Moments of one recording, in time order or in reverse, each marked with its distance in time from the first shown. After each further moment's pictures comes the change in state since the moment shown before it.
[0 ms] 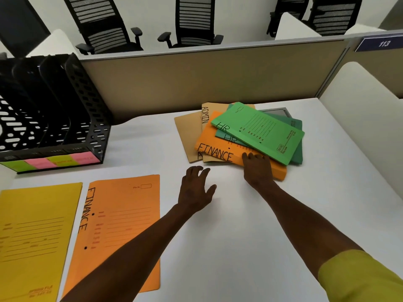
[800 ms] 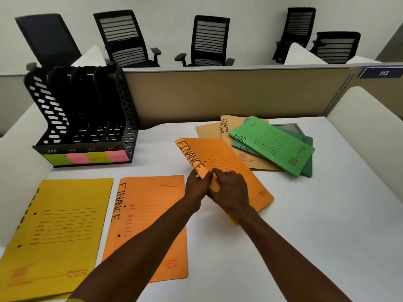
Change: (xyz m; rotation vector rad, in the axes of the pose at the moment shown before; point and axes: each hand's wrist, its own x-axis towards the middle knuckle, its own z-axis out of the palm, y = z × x) left_hand -0.035 -0.030 -0.072 -1.203 0.078 -0.599; right_hand -0.095 -0.166 -0.096 0.496 0.408 -0.155
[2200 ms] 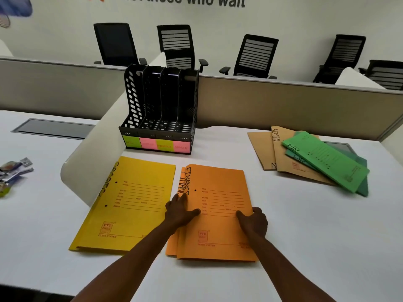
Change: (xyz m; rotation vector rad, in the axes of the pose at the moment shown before) left_hand -0.063 -0.069 -0.275 0.913 0.077 -0.049; right_hand -0.083 -0.130 0.087 0.443 -0.288 0.926
